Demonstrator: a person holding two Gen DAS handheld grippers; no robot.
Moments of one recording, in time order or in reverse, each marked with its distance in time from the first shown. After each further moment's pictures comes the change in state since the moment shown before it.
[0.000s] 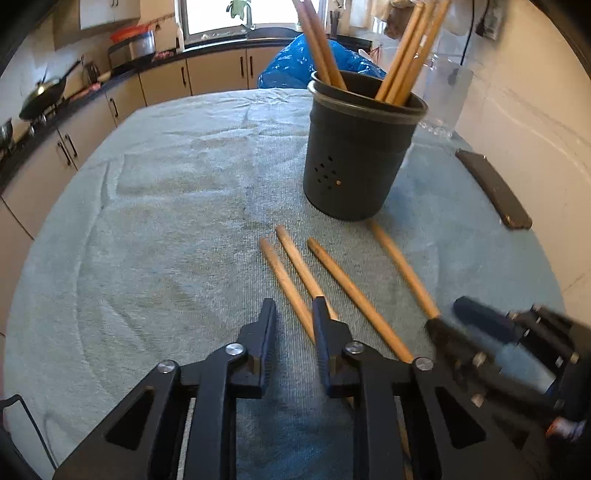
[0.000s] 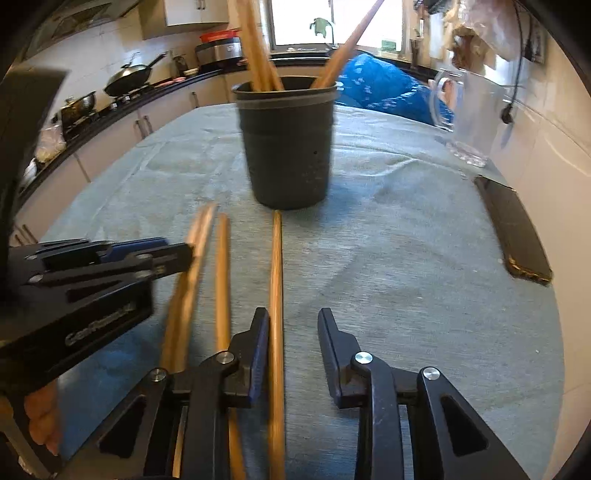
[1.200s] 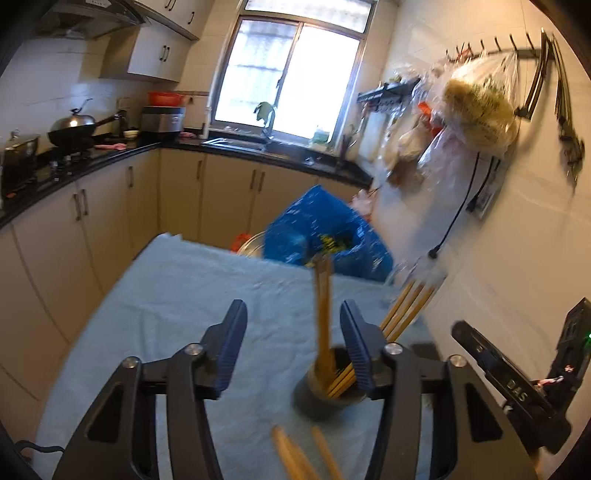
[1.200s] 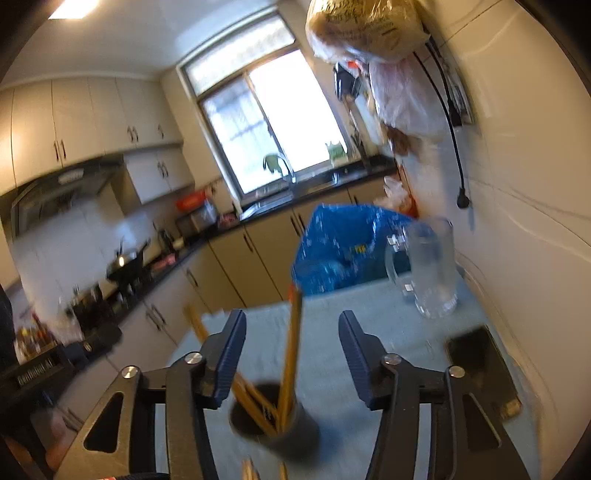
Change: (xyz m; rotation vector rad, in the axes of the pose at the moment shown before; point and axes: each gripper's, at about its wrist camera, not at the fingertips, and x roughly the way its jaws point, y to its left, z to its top) left arm -0.136 0.061 0.128 -0.199 -0.404 -0.095; right arm -0.107 -0.069 0.125 0.310 -0.454 0.108
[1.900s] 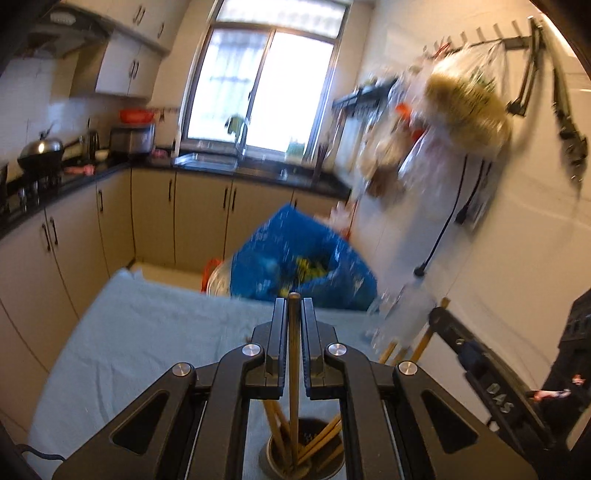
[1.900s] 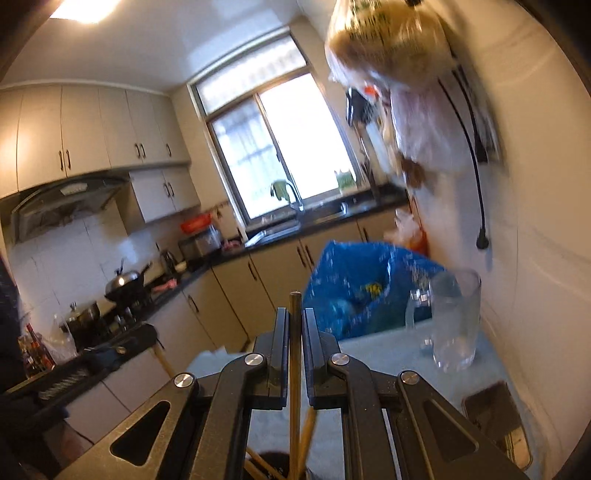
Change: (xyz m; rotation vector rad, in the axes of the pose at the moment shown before) left arm 0.076 -0.053 0.061 0.043 -0.037 -0.086; right arm 0.044 0.015 0.056 0.000 -0.145 0.019
